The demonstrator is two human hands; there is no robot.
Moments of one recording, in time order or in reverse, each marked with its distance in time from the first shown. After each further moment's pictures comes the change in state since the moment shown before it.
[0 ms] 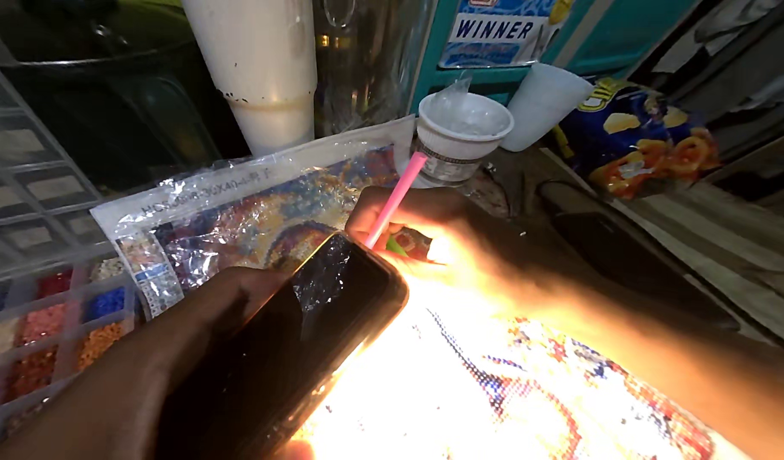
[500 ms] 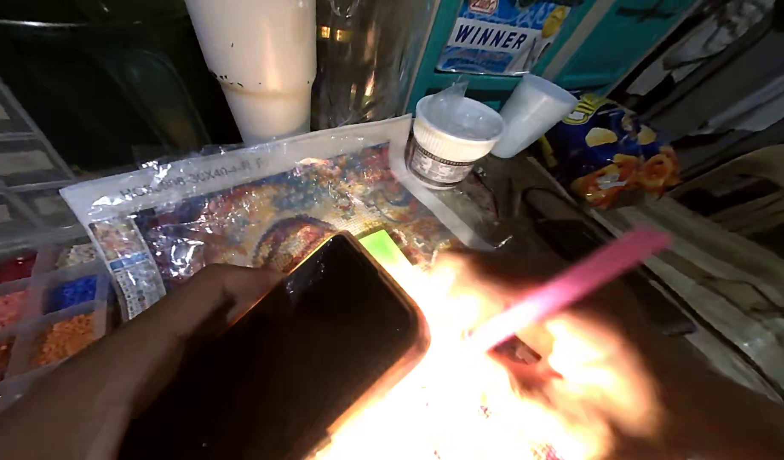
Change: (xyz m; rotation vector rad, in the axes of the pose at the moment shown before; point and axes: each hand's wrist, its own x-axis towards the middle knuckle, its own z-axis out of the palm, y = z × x) left_hand -0.001 0.007 -0.001 0.038 -0.035 -0.034; right_hand -0.055 -0.062 -0.014 0.109 0.017 0.129
